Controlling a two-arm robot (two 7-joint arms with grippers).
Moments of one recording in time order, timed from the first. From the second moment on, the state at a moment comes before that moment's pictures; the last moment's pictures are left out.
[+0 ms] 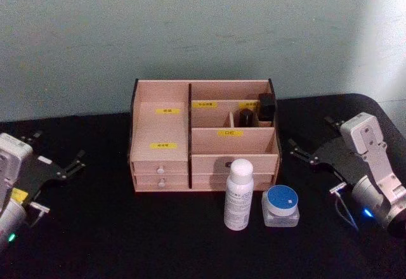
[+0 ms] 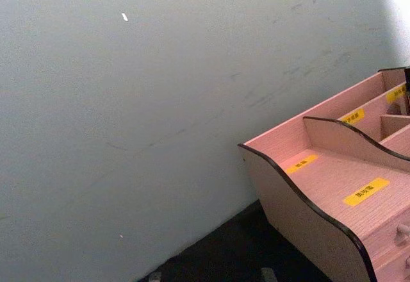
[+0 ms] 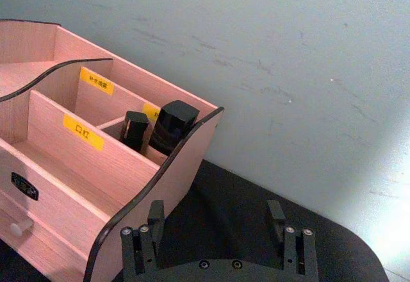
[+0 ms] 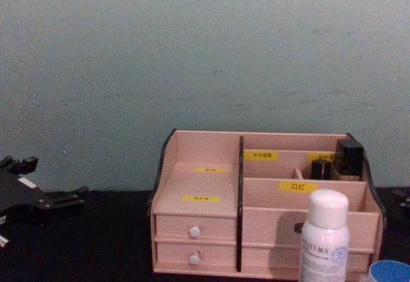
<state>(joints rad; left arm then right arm) -0.20 0.60 0.45 -1.41 -0.25 -0.12 0.03 0.20 0.60 -0.45 -1.41 0.25 -0.12 -0.03</state>
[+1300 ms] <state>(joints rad) -0.20 0.60 0.45 -1.41 -0.25 -0.12 0.03 0.02 0.68 -0.29 -1.56 0.38 -0.17 0.16</state>
